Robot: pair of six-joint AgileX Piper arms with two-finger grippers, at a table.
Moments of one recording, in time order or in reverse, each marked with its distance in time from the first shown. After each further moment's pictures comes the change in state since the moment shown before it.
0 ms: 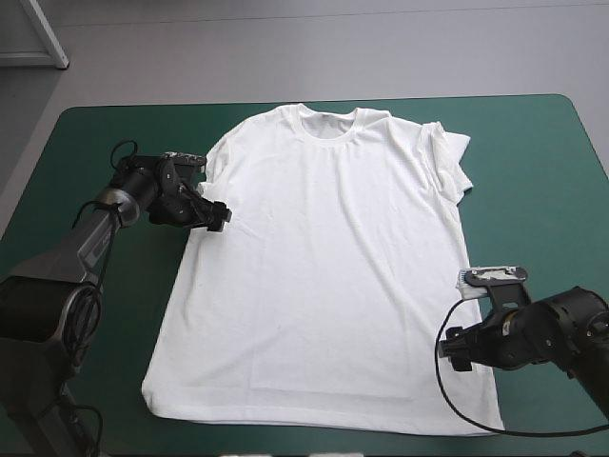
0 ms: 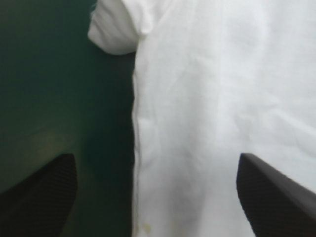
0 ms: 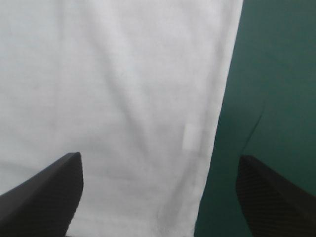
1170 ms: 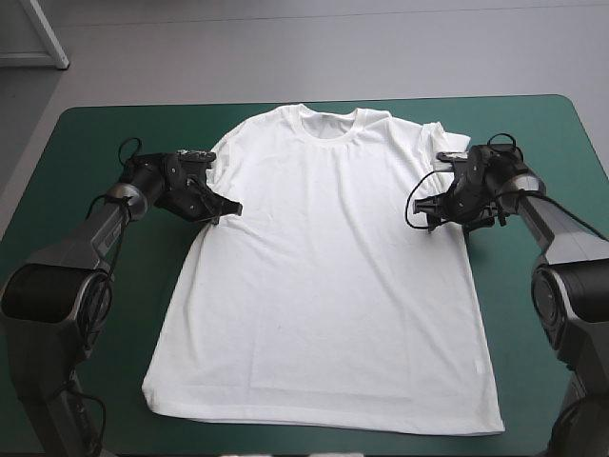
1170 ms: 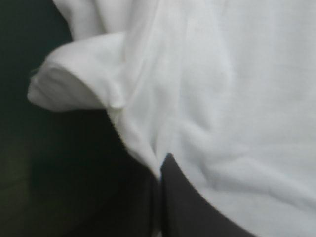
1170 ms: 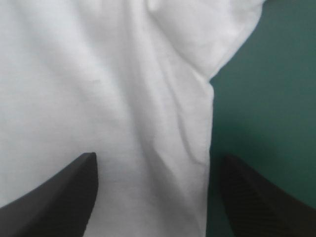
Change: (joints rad) left arm 0.006 0.096 -0.058 -0.161 -0.018 0.104; right arm -0.246 0.986 -0.772 0.033 -0.165 -0.137
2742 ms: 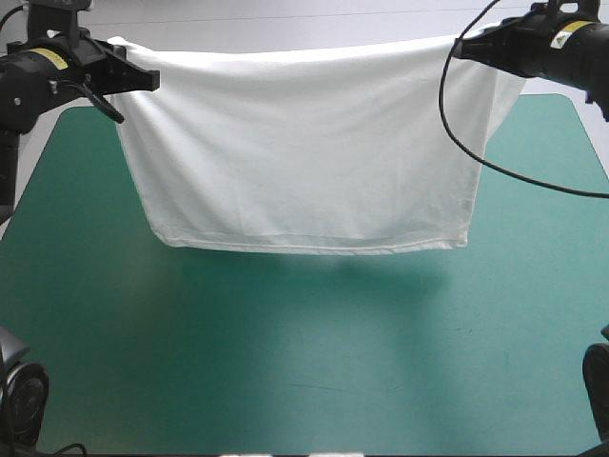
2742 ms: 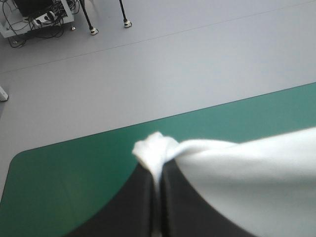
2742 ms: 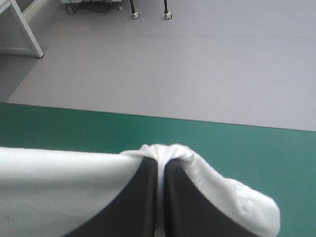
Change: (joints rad) left arm 0.017 -0.423 -0.599 0.201 0.194 -0.016; right arm -0.003 -0.354 -0.698 0.082 0.141 -0.057
